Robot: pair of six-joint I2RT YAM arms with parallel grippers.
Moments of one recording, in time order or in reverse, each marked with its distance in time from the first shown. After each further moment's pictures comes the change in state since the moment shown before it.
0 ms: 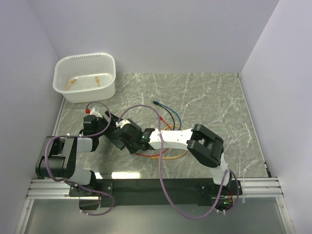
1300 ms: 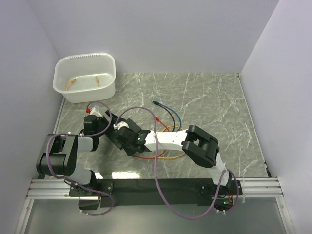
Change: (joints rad) left arm -0.005 0.032 0.000 0.055 0.006 -0.004; right arm 0.021 0.058 0.057 -0.029 0.035 0.035
